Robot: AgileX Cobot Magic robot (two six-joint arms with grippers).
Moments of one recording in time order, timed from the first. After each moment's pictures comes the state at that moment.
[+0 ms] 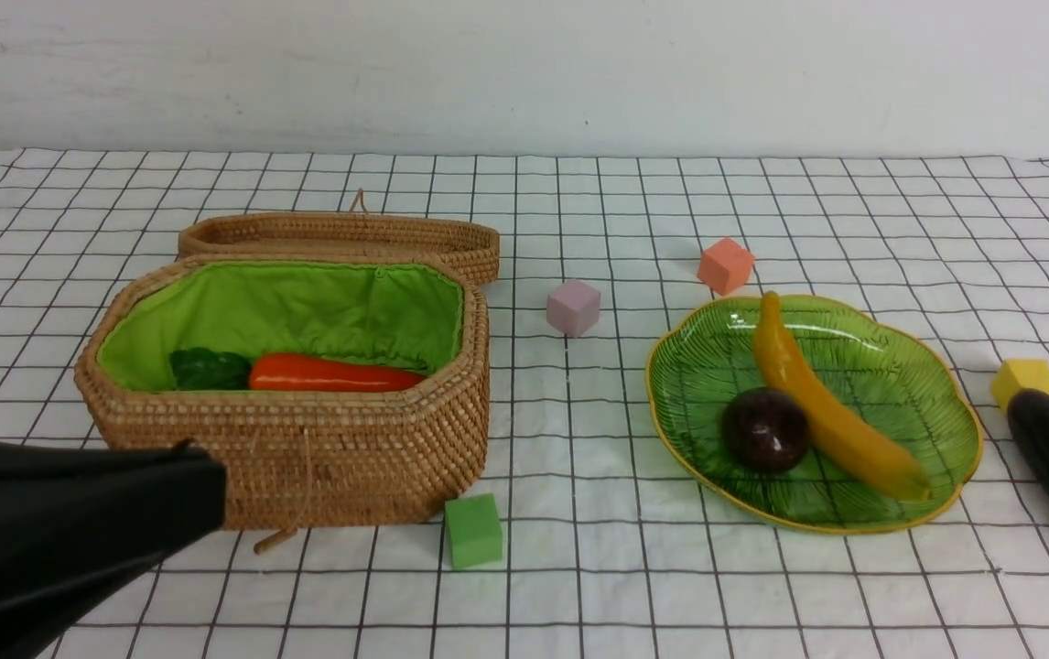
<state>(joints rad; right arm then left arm) -0.08 1.26 -0.94 0.13 0.90 0.22 -0.81 0.57 -0.76 -0.07 0.52 -0.08</state>
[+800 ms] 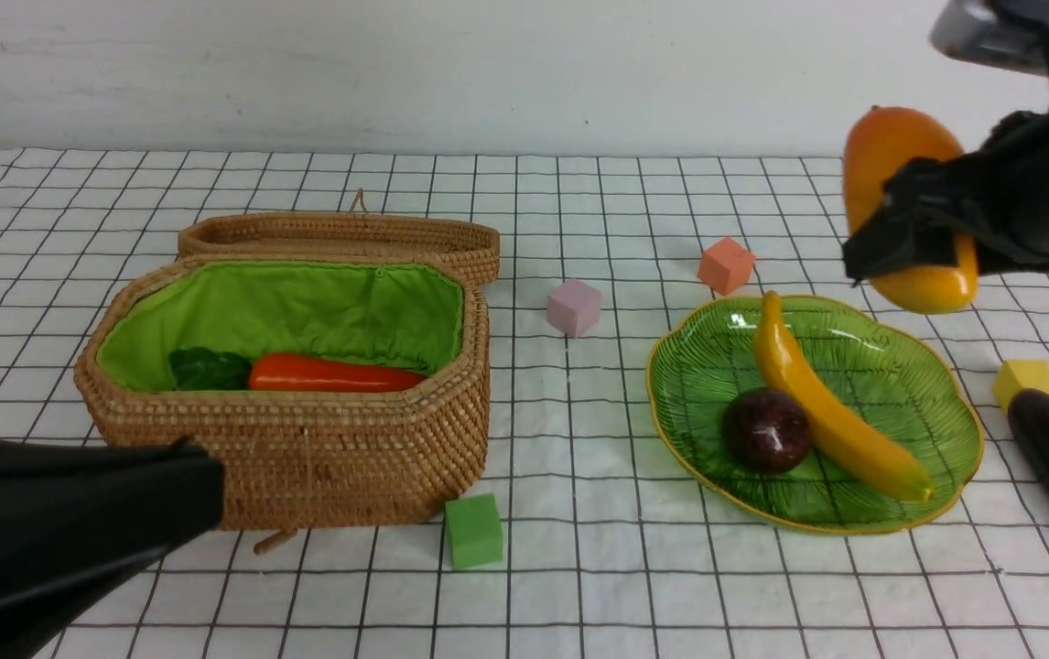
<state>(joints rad) 0.13 1.55 -1.41 0.42 0.89 -0.24 -0.81 0.57 -0.76 -0.07 0.52 -0.08</state>
